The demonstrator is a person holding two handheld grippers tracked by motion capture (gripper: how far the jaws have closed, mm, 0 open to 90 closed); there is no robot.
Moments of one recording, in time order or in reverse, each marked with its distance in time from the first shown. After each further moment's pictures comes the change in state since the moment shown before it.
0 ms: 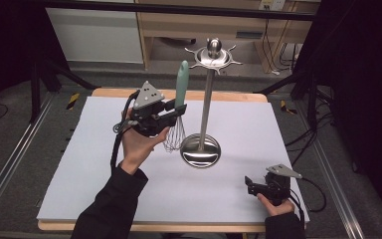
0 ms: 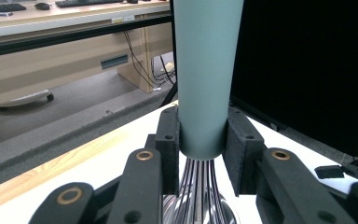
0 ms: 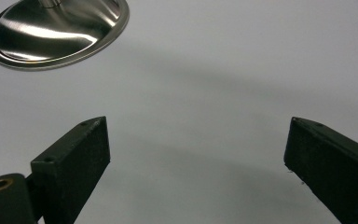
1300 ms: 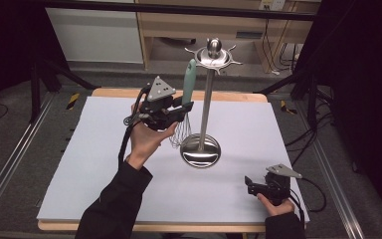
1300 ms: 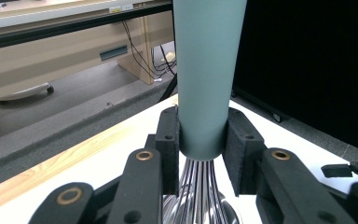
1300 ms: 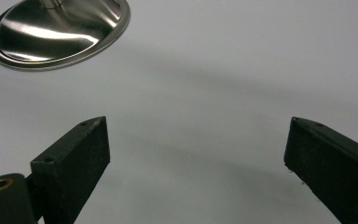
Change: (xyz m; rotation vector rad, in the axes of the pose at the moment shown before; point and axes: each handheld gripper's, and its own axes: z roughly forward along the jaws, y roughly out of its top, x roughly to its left) left arm -0.002 0.010 0.022 0.049 0.003 0.008; right arm 0.000 0.000 0.000 -0.001 0.001 -0.005
